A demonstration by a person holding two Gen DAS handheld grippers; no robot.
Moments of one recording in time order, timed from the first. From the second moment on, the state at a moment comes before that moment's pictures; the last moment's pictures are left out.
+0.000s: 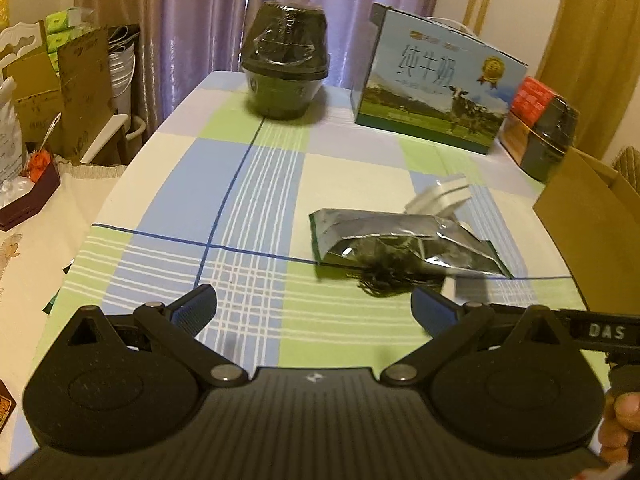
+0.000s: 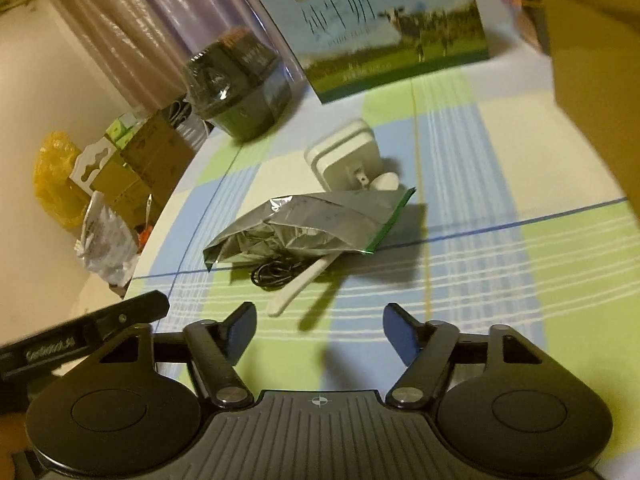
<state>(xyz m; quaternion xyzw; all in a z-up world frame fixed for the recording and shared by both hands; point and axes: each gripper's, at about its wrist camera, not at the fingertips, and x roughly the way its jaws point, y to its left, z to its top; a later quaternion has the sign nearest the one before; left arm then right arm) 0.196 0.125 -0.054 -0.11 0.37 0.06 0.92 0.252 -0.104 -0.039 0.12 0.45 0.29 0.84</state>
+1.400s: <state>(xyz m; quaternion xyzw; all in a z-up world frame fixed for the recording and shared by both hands) 0.210 0.084 -0.073 -0.02 0.40 -0.04 0.92 0.224 -0.157 -0.035 0.09 0.49 0.26 0.83</state>
